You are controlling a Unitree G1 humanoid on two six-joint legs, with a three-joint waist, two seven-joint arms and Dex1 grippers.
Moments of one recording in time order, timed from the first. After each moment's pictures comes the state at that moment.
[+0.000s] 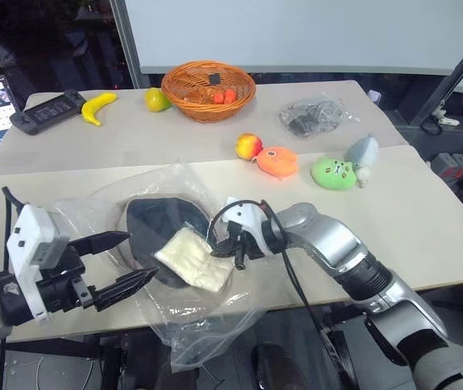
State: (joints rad) left arm 0.36 0.99 0.85 -0.83 -1.25 0.89 -0.62; right arm -0.81 -0.42 0.55 -0.07 0.27 0.87 0.93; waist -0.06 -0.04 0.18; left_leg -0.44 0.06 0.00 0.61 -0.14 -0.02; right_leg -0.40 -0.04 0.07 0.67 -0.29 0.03
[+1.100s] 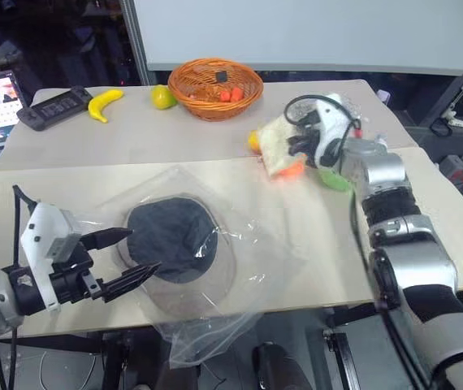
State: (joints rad) left arm 0.30 0.97 0.75 -0.81 -1.13 0.87 -0.63; right arm -1.20 -0.45 0.03 1.00 0.14 0.35 0.34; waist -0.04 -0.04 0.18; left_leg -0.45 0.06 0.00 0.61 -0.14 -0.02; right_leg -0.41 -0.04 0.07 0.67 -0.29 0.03
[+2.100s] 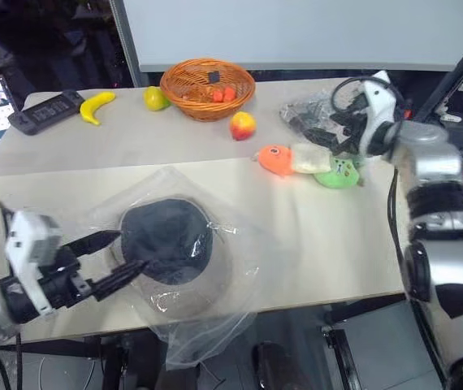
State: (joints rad) left arm 0.41 0.82 0.85 -0.72 -1.18 0.87 -0.58; right arm -1.10 -0.68 -0.01 0.62 0.22 0.43 1.01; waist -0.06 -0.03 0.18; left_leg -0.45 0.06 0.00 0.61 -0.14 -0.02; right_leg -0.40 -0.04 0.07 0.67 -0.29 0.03
